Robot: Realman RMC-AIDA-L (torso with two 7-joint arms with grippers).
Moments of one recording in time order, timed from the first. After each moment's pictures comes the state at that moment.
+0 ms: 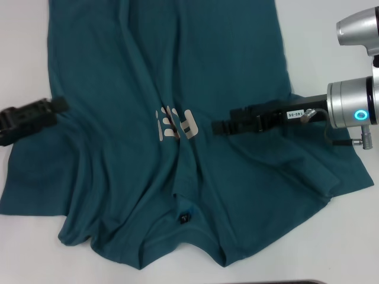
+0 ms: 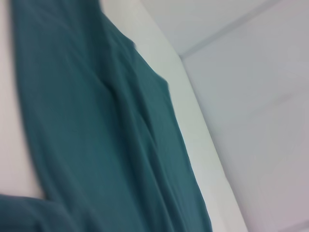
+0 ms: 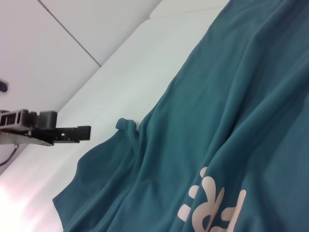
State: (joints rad) left arm -0.35 -2.03 -2.69 -0.64 -1.10 1.62 -2.10; right arm 0.61 2.08 -0.92 -0.57 -2.05 -1.36 1.89
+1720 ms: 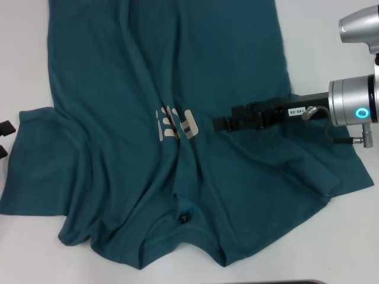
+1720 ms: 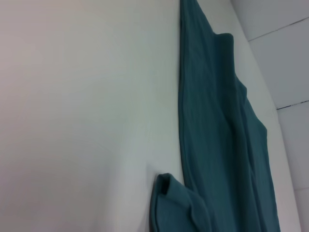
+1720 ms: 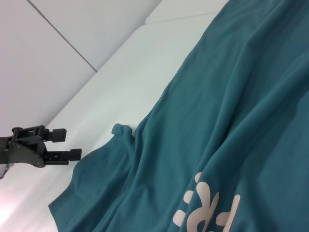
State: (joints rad) left arm -0.28 -2.00 -2.84 -0.64 -0.96 1.51 -2.29; right arm 0.61 2.08 -0.90 -0.57 -2.05 -1.36 1.89
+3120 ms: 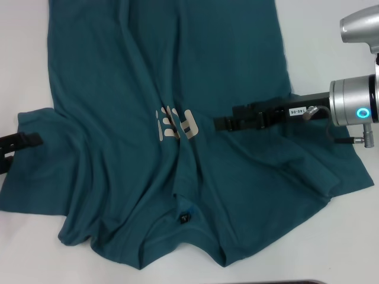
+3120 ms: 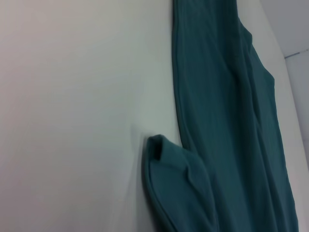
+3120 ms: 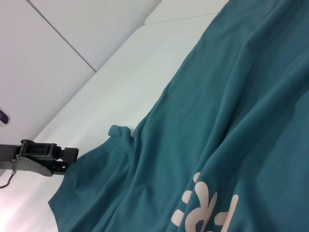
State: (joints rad) left arm -0.31 -2.00 -2.72 -0.64 -0.93 1.49 -2.29; right arm 0.60 2.08 -0.90 -0.57 -2.05 -1.36 1.89
